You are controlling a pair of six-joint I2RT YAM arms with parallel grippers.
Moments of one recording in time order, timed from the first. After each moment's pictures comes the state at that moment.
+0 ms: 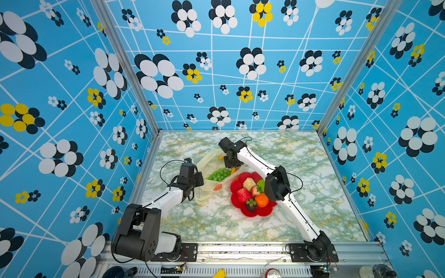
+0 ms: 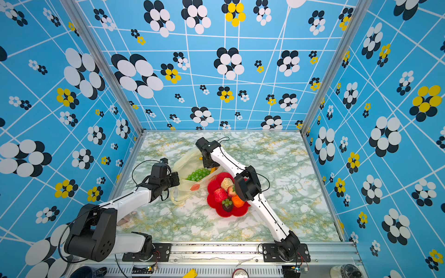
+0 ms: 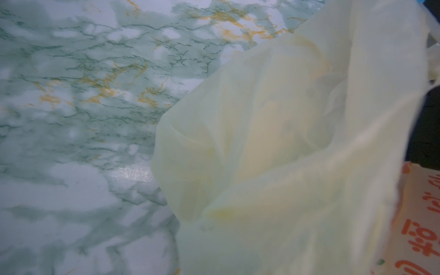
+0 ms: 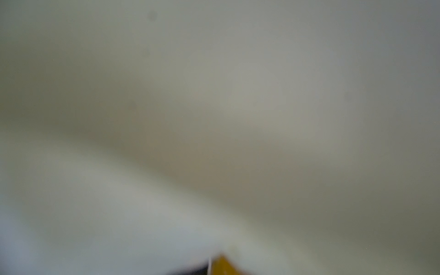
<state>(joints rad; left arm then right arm) -0.21 1.36 0.59 0.00 0.03 -0.42 0.71 2.70 2.59 -1.18 0.20 0.45</state>
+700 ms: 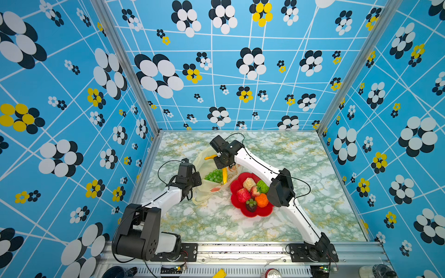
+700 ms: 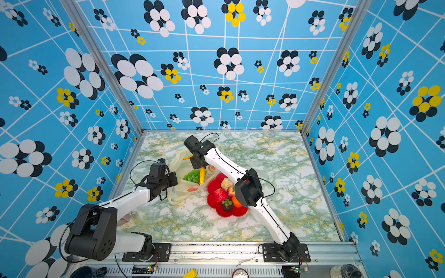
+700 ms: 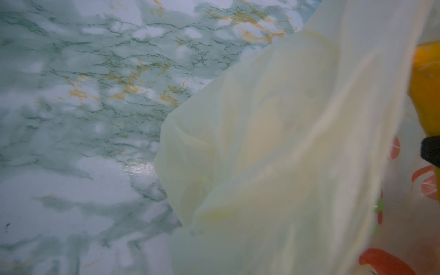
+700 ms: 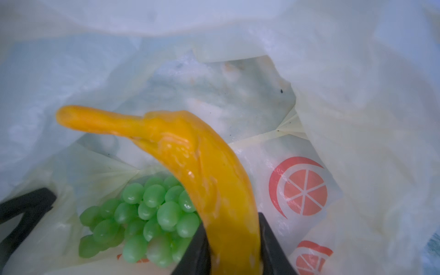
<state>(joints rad) -0.17 1.37 0.59 -0.03 0.01 -0.43 0.82 2.50 2.49 -1.11 0.16 0.29</state>
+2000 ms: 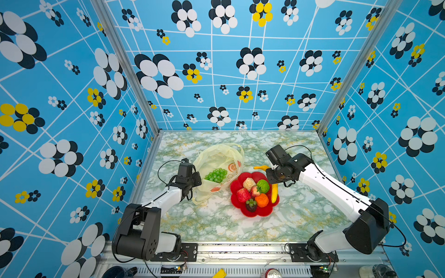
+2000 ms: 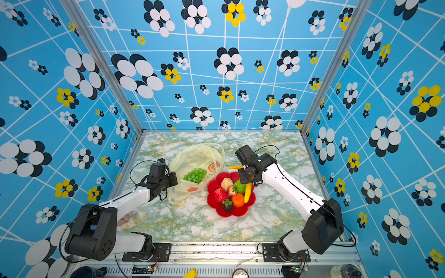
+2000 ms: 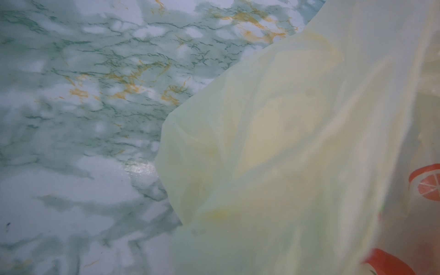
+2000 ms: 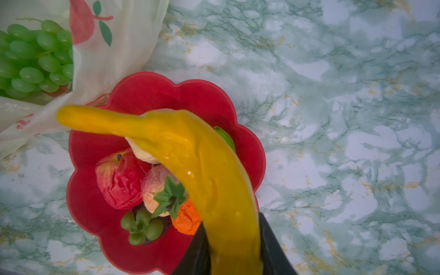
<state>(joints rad) -0.17 1.37 0.59 -0.03 0.01 -0.43 0.60 1.45 1.26 -1.02 0.18 0.36</state>
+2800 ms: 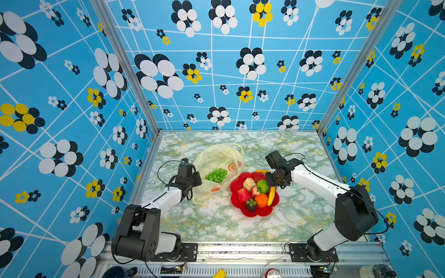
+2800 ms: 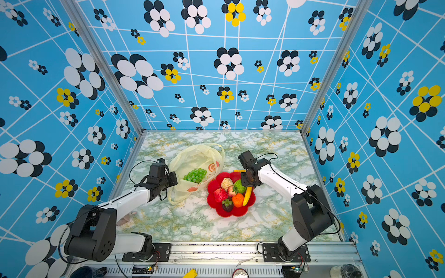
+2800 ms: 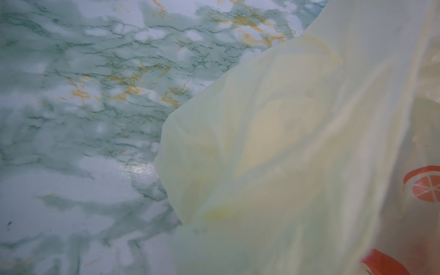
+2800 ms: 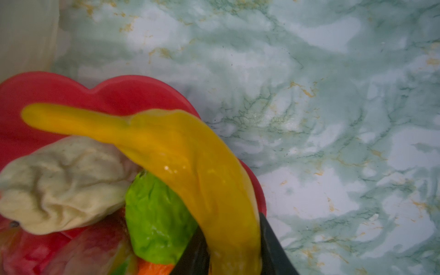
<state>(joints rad) -0.17 1.36 0.59 -0.02 0.01 -0.43 0.51 1.59 1.12 -0.81 0.14 0.38</state>
